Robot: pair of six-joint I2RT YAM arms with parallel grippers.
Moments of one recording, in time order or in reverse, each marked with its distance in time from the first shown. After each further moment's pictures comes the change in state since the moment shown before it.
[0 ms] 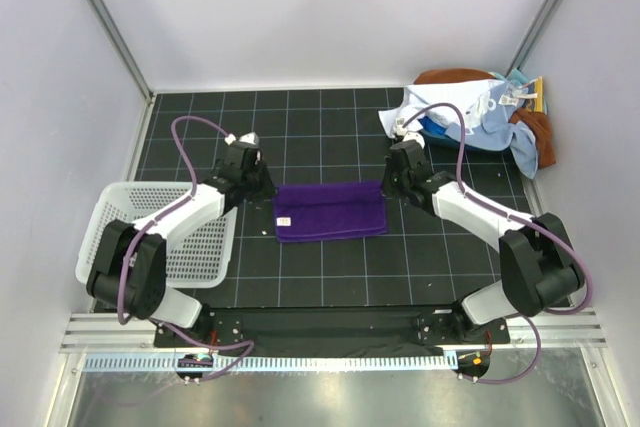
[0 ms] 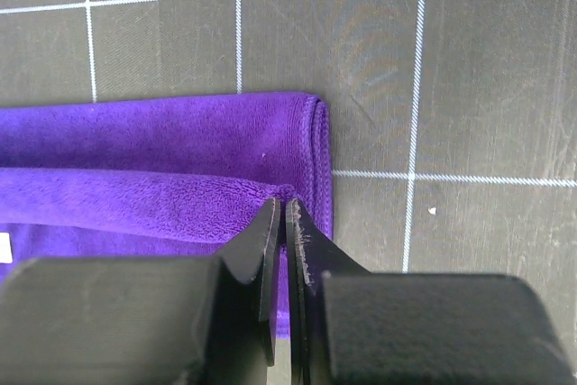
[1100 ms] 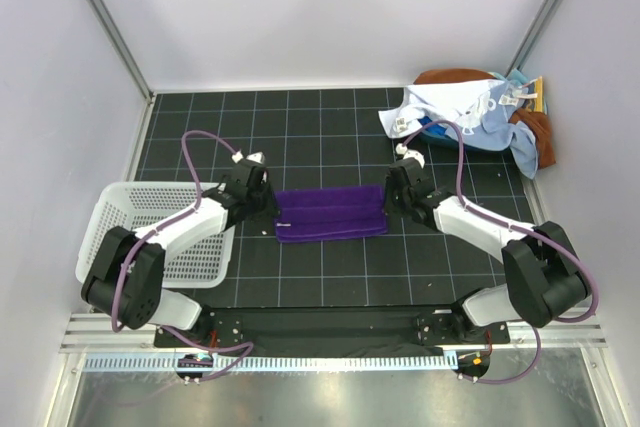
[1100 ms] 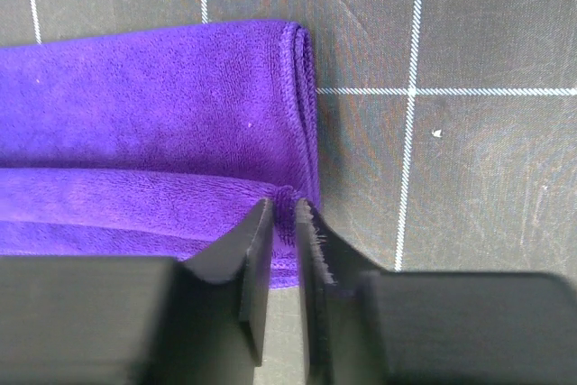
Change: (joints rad) left arm -0.074 -0.063 -0.121 -0.023 -0.019 -0.005; right arm 0.040 -0.075 -0.144 -0.001 -0.005 0.040
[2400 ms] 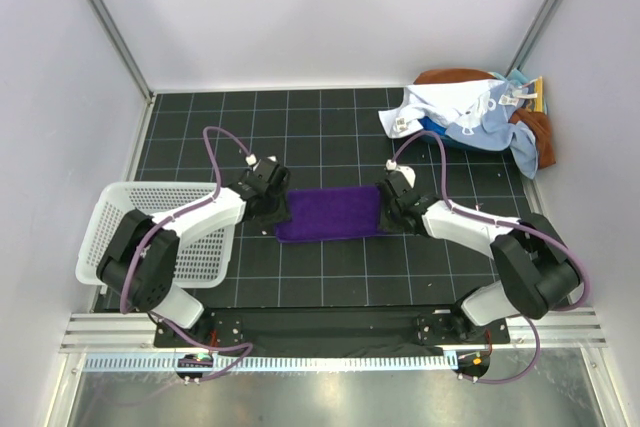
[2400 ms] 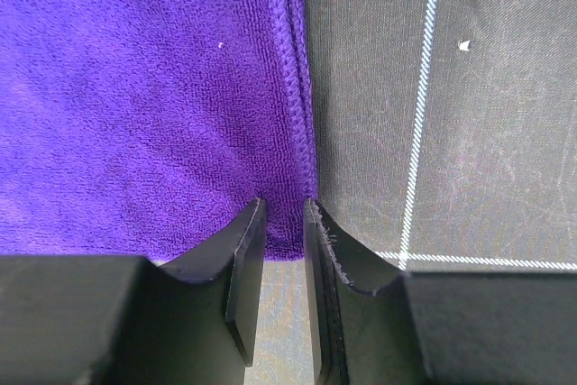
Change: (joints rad) left arm -0.110 0.114 0.134 -0.184 -0.101 -0.091; right arm 0.099 0.056 -0.029 -0.080 0.071 0.057
